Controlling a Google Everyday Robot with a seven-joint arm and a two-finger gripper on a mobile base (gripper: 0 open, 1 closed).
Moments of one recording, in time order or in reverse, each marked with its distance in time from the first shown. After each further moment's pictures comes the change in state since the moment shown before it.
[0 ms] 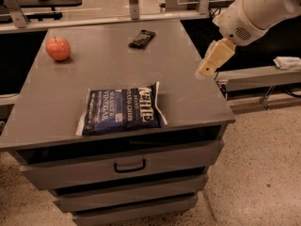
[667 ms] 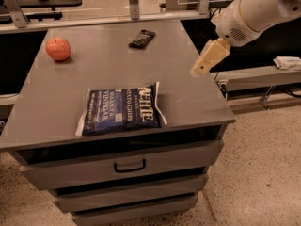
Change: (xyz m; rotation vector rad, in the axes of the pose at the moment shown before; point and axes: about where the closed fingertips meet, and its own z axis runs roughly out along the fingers) arm -0.007 -0.006 0.012 0.024 -0.038 0.031
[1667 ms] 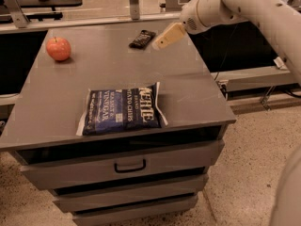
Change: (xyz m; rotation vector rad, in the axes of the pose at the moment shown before) arm -0.072 -0.091 0.109 0.101 -0.270 0.161
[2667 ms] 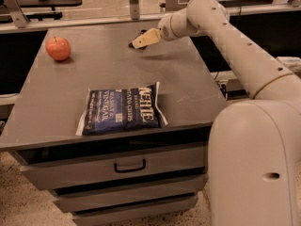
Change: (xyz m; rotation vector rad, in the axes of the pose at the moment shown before) arm 0.005 -0.021 0.131 -0.019 -0.062 0.247
